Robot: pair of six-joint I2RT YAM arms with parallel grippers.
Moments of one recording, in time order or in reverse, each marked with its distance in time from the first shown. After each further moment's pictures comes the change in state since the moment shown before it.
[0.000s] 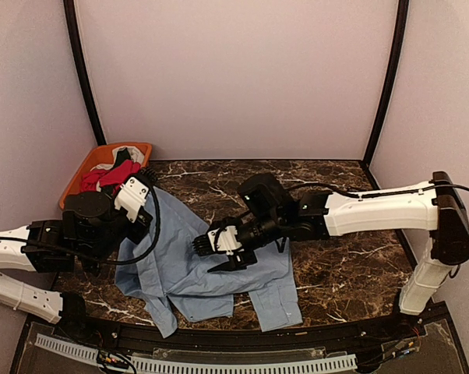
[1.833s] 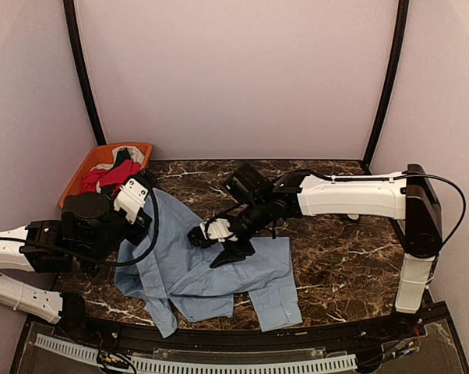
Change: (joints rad) left arm -0.006 -0.012 0.000 -0.028 0.019 -0.016; right arm -0.084 0.226 0.296 -0.365 -0.111 -0.061
